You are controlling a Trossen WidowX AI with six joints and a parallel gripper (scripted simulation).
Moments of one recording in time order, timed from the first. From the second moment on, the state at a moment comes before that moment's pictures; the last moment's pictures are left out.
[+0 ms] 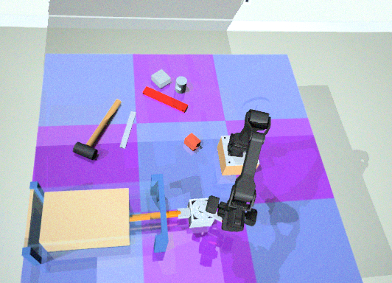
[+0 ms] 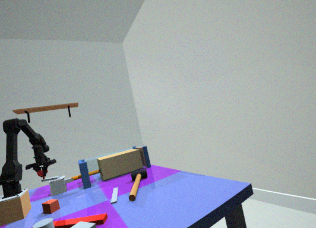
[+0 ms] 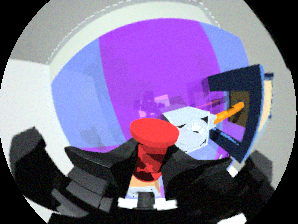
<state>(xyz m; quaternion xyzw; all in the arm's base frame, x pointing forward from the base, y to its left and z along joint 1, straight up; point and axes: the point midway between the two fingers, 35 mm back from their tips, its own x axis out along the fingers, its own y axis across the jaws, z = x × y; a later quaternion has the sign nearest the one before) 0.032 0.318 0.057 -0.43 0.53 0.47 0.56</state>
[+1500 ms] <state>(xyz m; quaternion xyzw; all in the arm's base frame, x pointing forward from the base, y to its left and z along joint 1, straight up) 0.027 0.275 0.056 -0.43 0.53 0.47 0.56</state>
